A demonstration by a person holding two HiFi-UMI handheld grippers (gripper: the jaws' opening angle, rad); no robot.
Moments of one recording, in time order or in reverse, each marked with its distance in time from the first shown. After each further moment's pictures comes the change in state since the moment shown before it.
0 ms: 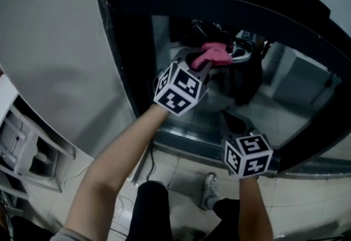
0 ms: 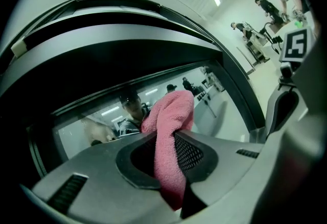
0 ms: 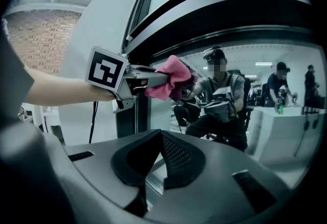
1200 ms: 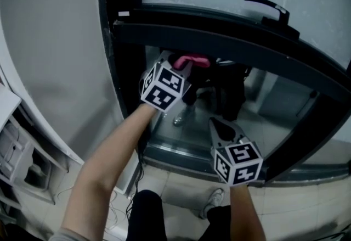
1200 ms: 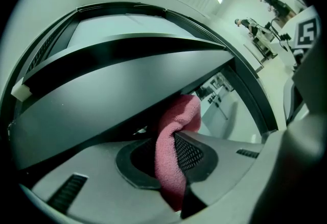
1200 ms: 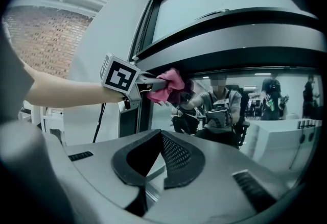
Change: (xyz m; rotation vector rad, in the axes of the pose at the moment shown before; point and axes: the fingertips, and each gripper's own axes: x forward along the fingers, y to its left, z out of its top) left arm -0.019 0.066 0.061 0.023 -0.022 0.114; right arm -0.044 0.014 0.070 -0.053 -0.095 -0.025
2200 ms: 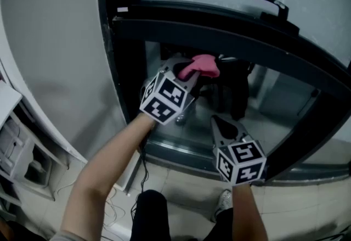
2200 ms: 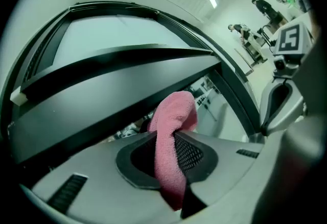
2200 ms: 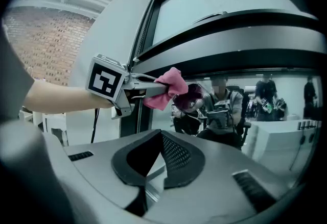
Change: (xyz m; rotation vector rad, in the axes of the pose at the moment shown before) left arm -0.022 -0.052 0.010 0.014 -0.016 -0.105; right arm -0.013 -0.005 -0.001 -0.003 -0.009 0.006
